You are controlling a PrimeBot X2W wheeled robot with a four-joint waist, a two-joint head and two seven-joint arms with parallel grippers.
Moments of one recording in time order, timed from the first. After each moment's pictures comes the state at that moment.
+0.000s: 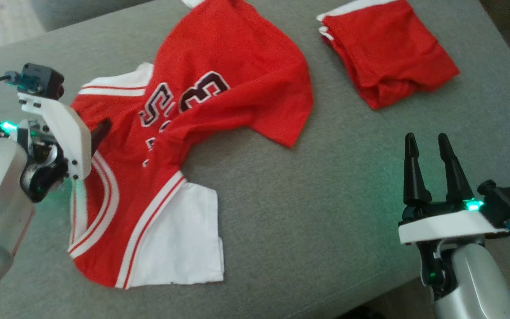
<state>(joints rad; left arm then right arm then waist) -0.85 0.54 -0.78 0.66 -0.83 -0.12 0.54 -0.16 -0.05 0.06 0.25 0.32 0.13 -0.25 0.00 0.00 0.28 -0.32</state>
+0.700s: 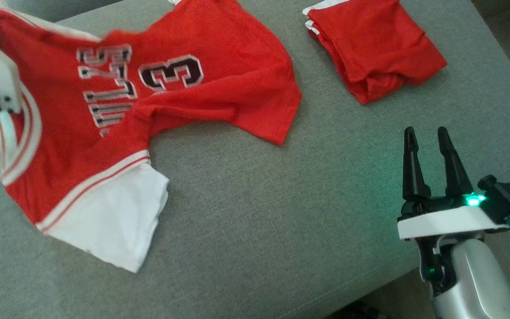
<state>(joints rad) -1.07 0.59 -0.77 0.87 -0.66 0.04 0.17 -0.17 -0.05 0.07 0.23 0.33 0.13 -0.25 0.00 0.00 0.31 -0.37</state>
